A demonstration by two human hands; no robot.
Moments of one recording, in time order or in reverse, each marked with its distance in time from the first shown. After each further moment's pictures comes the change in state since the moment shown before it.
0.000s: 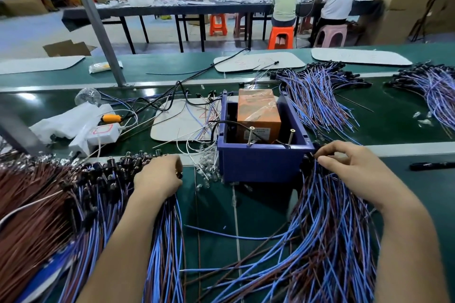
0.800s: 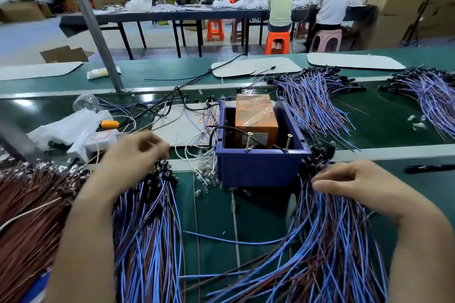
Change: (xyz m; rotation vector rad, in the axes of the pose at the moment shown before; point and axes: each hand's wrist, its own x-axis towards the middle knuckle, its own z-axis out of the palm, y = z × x) left_hand -0.029 -0.017 -0.069 -0.597 0.159 0.213; right_hand -0.015 -0.002 -0.017 0.035 -0.246 -0.018
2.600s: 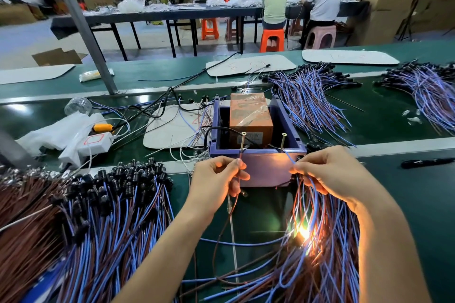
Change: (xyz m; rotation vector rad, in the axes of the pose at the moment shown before) left_hand -0.019 0.041 0.129 -0.792 -0.182 -0.092; right_hand 0.021 -0.024 0.029 0.213 0.169 0.124
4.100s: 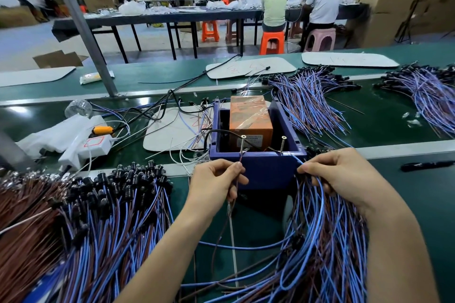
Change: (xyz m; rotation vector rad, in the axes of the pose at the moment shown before) left_hand 0.003 -0.004 -0.002 0.068 0.006 0.030; right_hand 0.002 0.008 -0.010 0.014 0.055 0.005
